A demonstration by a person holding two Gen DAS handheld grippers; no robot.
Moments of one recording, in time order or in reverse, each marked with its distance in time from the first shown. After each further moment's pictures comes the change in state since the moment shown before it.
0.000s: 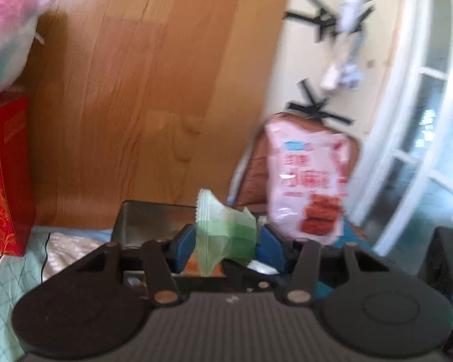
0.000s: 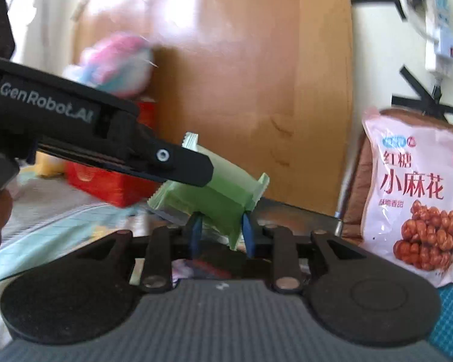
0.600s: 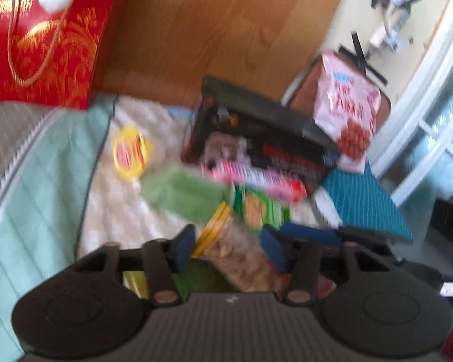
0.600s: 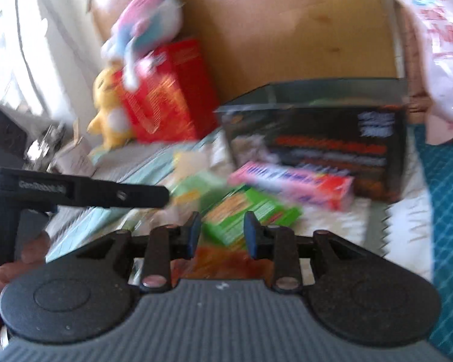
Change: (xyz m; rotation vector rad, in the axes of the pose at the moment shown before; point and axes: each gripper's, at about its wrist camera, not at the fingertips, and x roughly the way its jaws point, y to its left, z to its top) left arm -0.068 0.045 -0.111 -0.165 0.191 0.030; right arm -0.036 0.025 -0.068 0.254 0.237 0.346
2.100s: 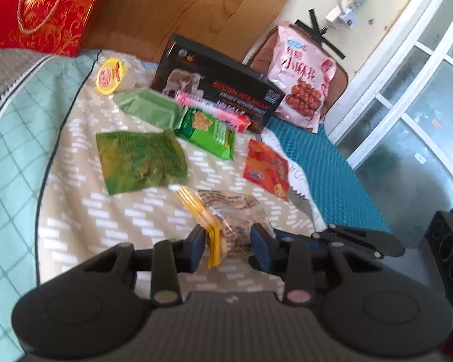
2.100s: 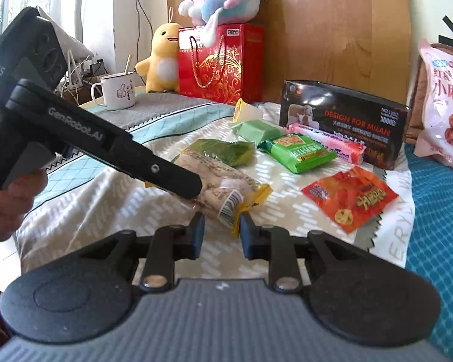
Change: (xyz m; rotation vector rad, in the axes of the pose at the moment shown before) left arm -0.052 -0.014 -0.079 -0.047 0.059 -0.130; right arm -0.061 0.078 -0.075 -0.280 0.007 -0.102
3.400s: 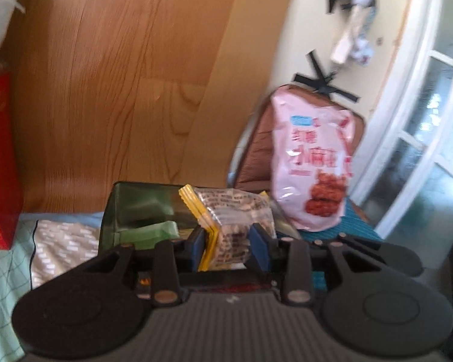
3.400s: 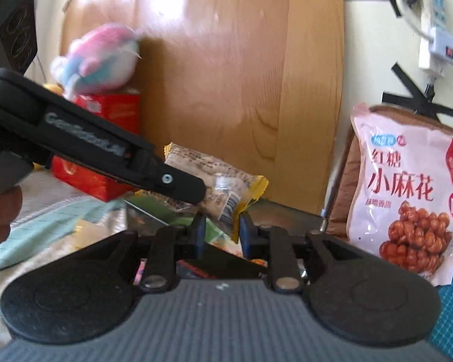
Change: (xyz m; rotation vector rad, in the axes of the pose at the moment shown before) left arm 0.115 -0.038 0.208 0.222 -0.129 0.074; right arm 0.088 -0.128 0.118 0.023 -0.185 -0.317
